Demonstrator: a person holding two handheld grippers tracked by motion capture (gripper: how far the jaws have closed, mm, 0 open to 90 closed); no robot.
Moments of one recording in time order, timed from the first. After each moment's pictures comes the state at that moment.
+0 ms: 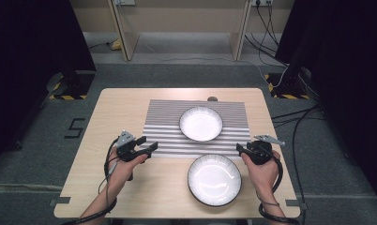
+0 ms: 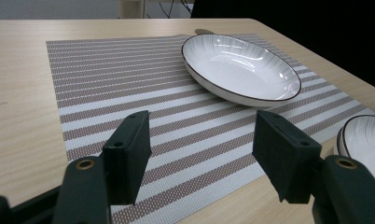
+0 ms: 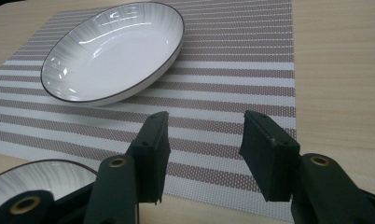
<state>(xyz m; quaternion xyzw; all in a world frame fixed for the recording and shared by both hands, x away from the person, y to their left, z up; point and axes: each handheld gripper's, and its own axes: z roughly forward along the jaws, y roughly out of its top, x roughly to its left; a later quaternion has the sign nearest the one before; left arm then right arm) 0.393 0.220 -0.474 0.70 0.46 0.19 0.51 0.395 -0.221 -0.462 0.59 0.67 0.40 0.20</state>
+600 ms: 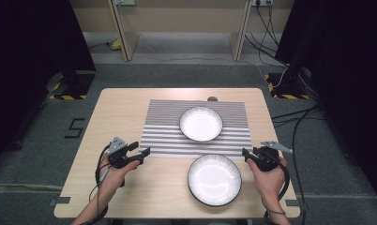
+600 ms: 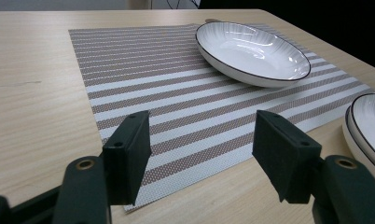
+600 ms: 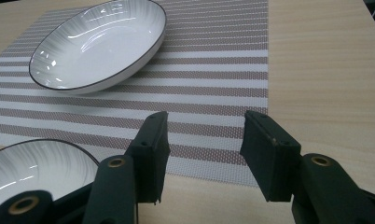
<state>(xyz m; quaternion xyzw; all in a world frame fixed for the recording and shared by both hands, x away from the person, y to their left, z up) 0.375 0.243 -0.480 0.70 0.46 0.20 0.50 0.375 -0.236 -0.466 0.60 0.66 0.40 0.21</state>
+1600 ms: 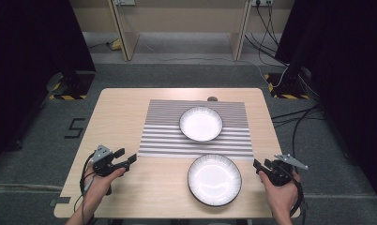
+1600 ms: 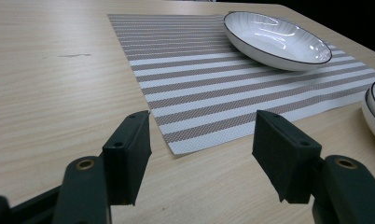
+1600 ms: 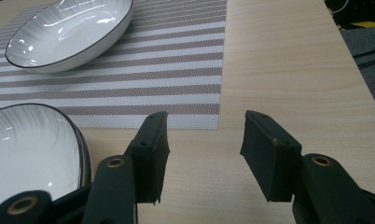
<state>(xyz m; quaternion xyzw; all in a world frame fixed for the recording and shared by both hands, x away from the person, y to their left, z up) 0.350 0.284 -0.490 0.69 0.49 0.21 0.49 0.336 -0.268 -0.478 0.63 0.64 0.39 0.22</state>
